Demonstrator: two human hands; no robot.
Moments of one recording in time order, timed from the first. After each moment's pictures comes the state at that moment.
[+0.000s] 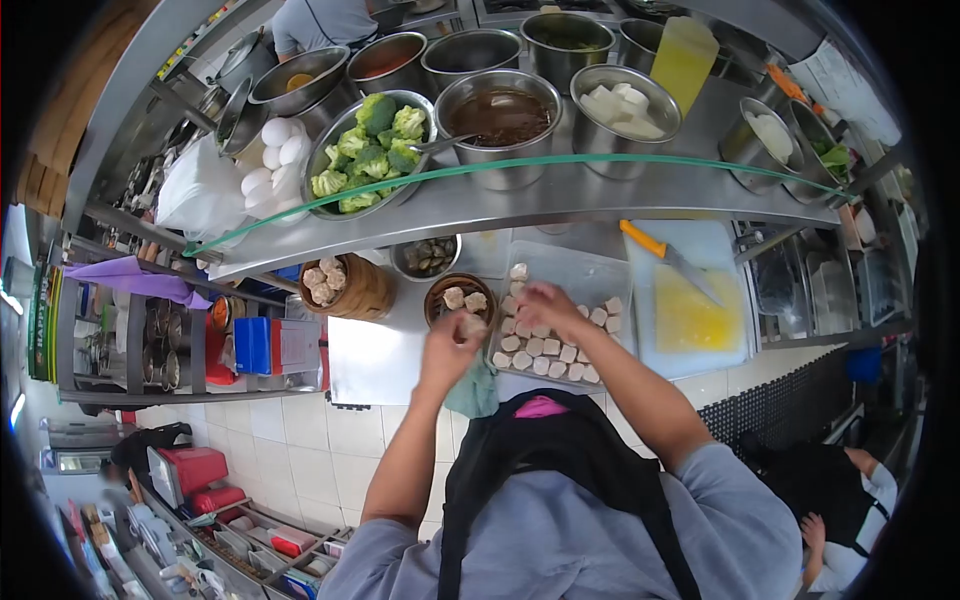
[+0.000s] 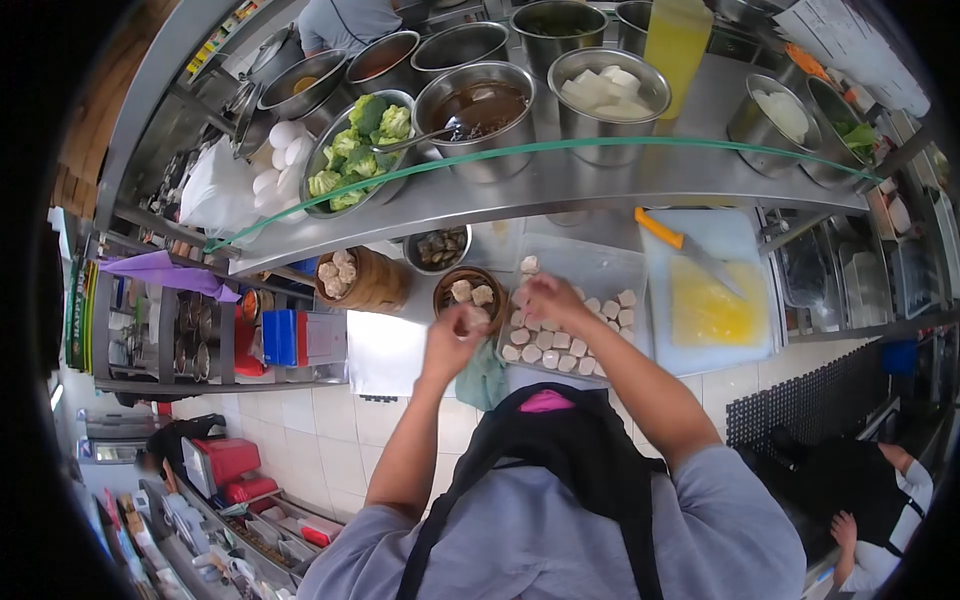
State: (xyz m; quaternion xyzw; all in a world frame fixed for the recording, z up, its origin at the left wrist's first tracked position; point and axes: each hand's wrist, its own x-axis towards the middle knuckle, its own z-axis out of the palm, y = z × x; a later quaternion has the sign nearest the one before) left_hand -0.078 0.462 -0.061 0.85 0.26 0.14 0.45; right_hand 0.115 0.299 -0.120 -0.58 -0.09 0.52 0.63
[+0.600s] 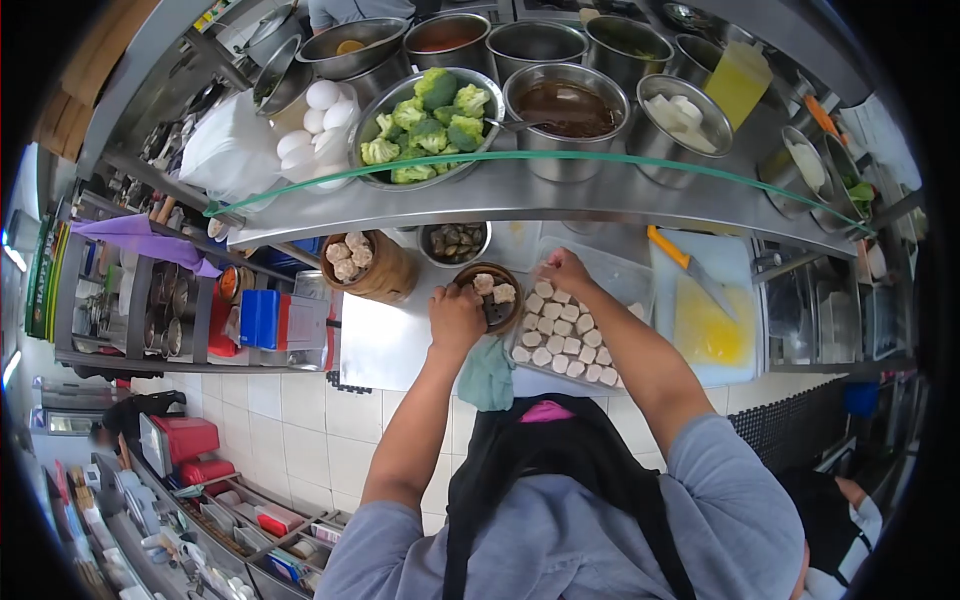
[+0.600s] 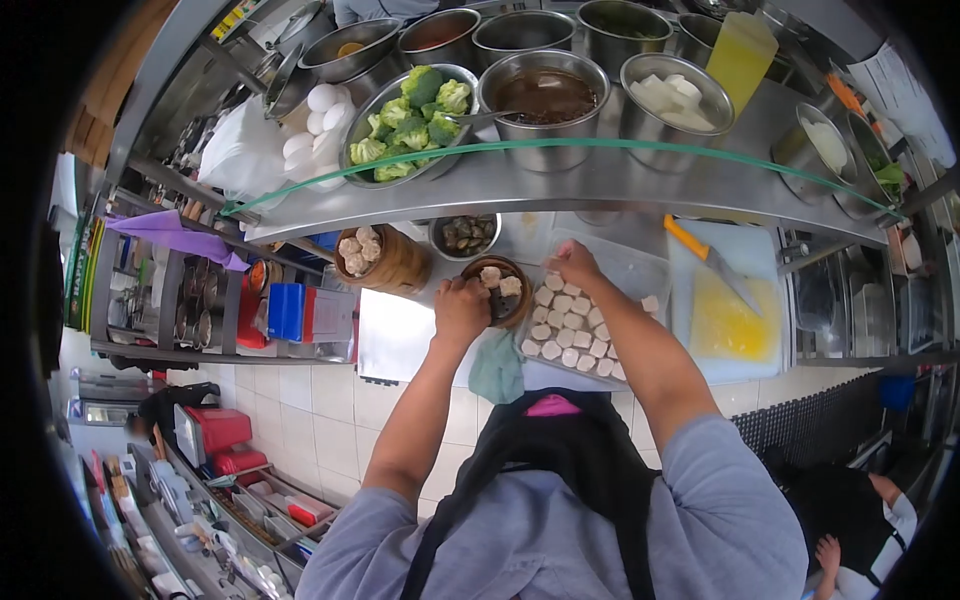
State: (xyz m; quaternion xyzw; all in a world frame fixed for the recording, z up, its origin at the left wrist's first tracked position) left_hand -0.062 0.502 -0.075 0.95 0.25 0.13 0.10; right_hand 0.181 0.358 -0.199 -0.81 -0.26 0.32 0.42
